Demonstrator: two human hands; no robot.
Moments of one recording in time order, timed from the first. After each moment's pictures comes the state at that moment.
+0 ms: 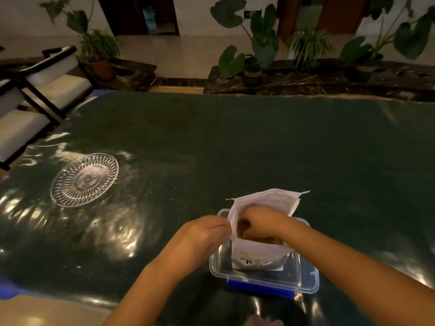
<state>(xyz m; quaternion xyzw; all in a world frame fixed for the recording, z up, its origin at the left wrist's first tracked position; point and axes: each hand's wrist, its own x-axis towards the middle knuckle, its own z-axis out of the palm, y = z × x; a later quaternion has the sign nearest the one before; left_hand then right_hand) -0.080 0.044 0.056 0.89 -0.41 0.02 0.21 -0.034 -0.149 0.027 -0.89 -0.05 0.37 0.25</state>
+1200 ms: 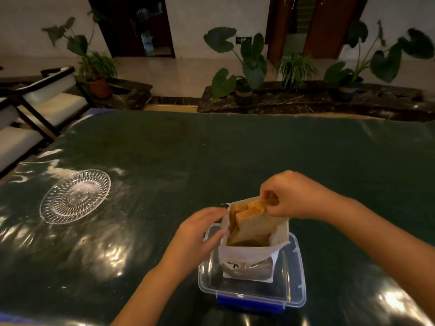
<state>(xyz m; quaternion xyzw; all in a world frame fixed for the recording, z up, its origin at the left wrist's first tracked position) -0.069 0.022 0.053 0.89 -0.25 0.05 0.37 -0.030 -0.210 0.148 -0.96 -0.23 0.12 0.10</state>
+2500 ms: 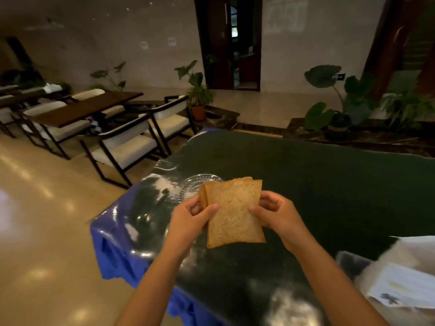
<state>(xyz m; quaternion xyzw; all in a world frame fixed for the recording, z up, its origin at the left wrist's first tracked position) -0.131 0.313 0.111 0.69 0.07 0.13 0.71 -0.065 0.119 0.103 -0.68 -0.13 0.14 0.71</state>
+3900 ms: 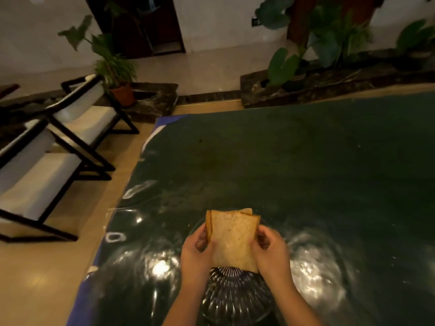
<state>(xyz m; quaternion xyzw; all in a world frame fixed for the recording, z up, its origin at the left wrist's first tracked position) 0.220 0.556 -0.100 0.79 0.11 -0.02 0.60 0.203 0.407 -0.122 -0.79 0.23 -0.05 0.57</state>
